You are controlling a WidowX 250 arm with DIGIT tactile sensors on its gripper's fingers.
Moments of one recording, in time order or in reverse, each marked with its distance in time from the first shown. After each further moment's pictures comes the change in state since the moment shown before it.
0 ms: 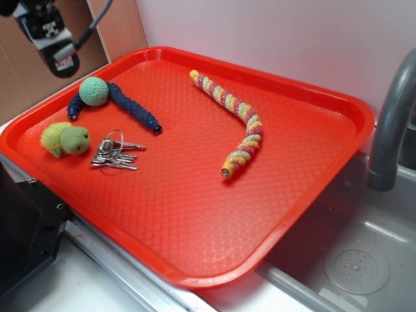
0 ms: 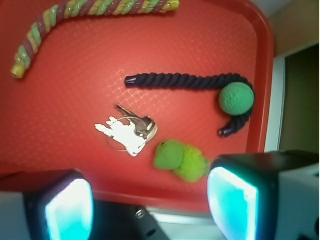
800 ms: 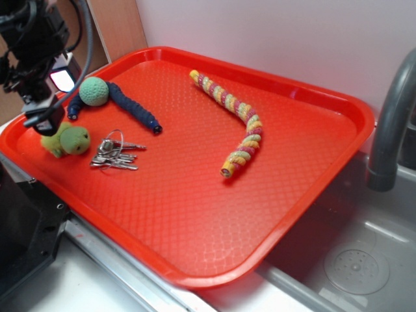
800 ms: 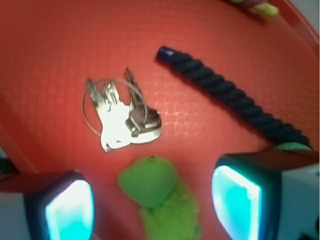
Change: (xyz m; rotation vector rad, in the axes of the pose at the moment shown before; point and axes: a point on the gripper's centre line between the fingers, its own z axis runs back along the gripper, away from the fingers) arm -0.014 0.023 -0.074 -0.104 -0.133 -0.627
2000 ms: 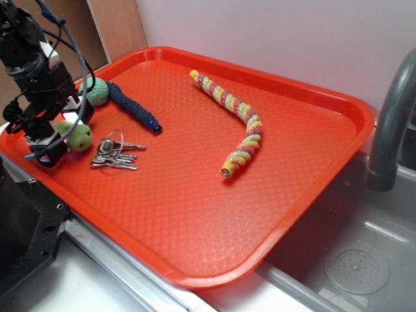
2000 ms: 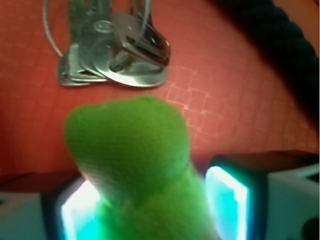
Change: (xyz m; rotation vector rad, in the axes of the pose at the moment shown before) arm -0.026 0.013 -0.055 -0.039 0.012 -0.208
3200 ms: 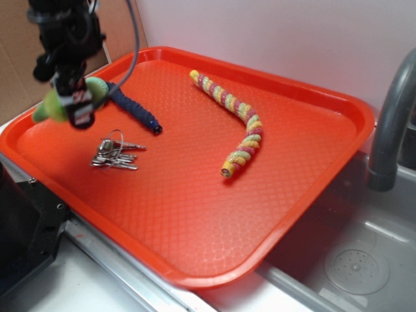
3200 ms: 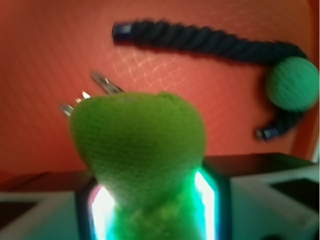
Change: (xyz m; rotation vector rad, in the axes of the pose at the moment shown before) arm 0.063 -0.016 0.070 0.044 0.258 0.876
